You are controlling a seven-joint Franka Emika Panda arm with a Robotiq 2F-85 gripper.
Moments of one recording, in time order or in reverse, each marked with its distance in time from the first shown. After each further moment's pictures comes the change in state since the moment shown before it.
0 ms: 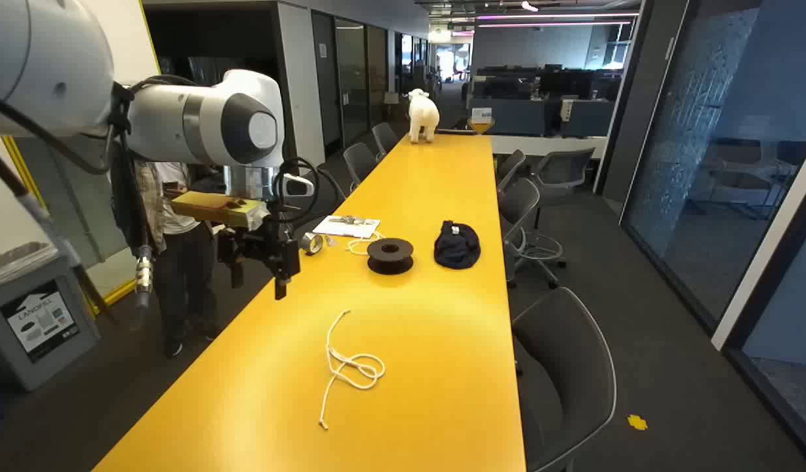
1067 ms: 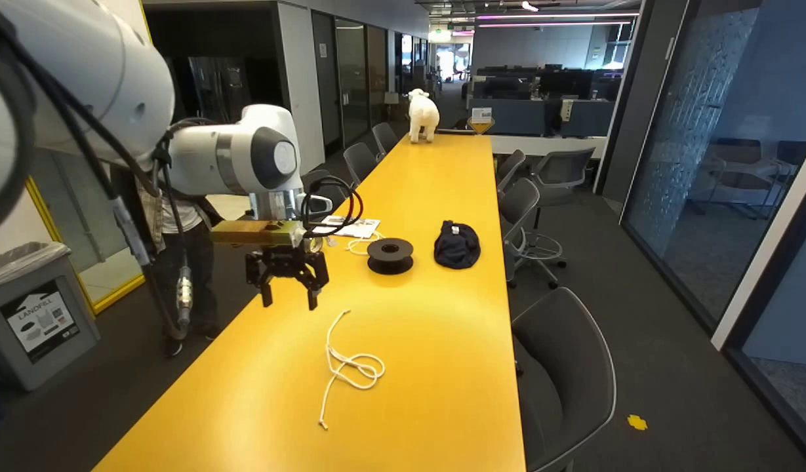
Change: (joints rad) arm 0.000 0.137 -0.016 0.003 -0.146 0.120 -0.117
